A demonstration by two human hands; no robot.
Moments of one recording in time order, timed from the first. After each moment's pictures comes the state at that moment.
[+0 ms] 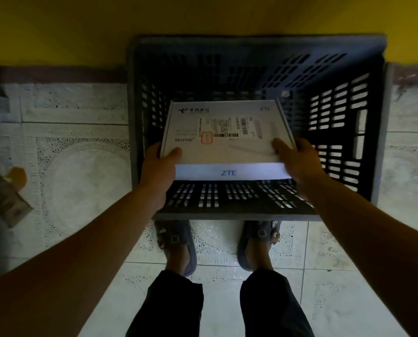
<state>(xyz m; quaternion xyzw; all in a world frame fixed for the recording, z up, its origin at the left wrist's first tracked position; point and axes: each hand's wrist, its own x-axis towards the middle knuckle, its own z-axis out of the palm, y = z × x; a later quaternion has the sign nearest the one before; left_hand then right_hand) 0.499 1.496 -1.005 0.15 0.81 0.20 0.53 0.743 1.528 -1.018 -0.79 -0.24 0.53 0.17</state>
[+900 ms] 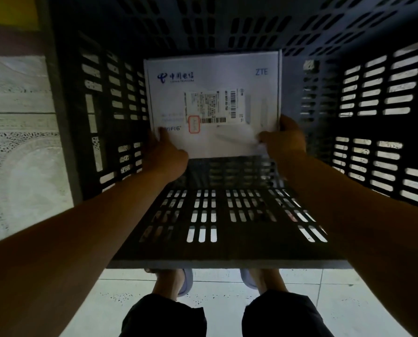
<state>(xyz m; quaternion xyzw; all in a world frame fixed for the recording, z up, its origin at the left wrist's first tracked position) 0.514 1.531 -1.143 0.38 0.80 -0.13 0.44 0.719 1.561 -1.165 -0.82 -0.25 0.51 0.08</state>
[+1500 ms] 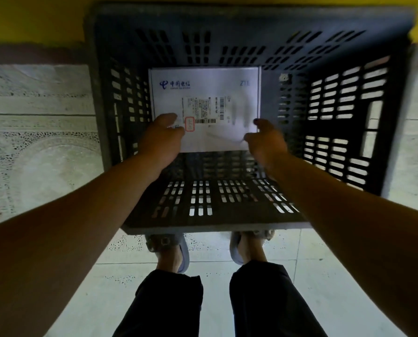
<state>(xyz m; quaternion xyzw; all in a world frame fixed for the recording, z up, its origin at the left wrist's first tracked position) 0.510 1.557 -1.056 0.30 0.78 0.08 0.54 0.701 1.563 -1.078 -0.79 -0.30 0.53 0.01</state>
